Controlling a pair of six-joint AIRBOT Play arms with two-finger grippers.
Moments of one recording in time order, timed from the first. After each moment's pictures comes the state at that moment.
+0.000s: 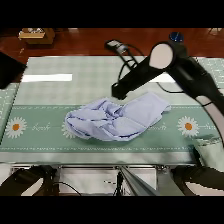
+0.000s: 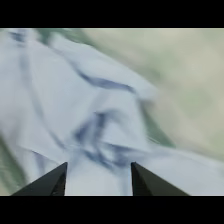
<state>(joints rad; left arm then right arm) -0.34 -0.83 1.57 1.57 -1.54 -1.62 0.52 -1.42 1.56 -1.28 1.31 1.33</state>
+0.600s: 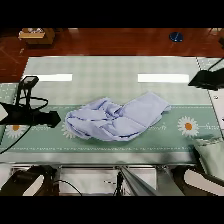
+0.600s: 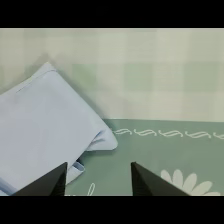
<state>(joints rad) -0.12 -0.74 0.75 1.39 -1.29 -1.58 -0.36 -1.27 1.33 -1.17 1.39 1.31</state>
